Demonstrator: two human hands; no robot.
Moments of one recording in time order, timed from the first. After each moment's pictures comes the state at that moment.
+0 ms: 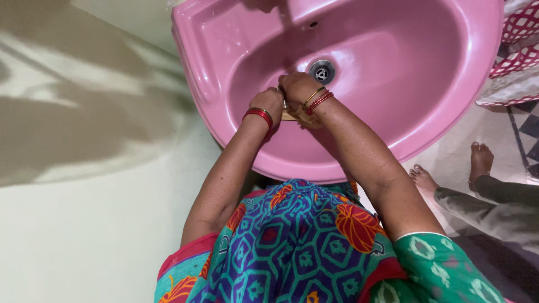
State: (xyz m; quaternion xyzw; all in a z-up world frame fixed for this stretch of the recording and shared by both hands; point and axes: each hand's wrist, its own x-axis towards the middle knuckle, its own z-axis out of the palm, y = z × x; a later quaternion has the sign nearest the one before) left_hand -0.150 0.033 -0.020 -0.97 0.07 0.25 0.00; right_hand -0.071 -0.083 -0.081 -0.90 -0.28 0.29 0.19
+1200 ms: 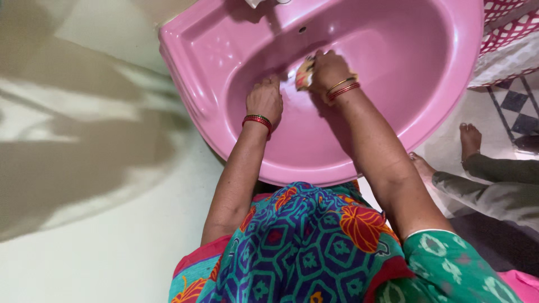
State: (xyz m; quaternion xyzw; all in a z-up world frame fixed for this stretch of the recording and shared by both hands) left_hand -0.129 0.037 -0.040 -0.99 0.08 0.05 -0.08; right_hand -0.047 -0.154 -0.077 -0.97 -0.05 0.22 0.13
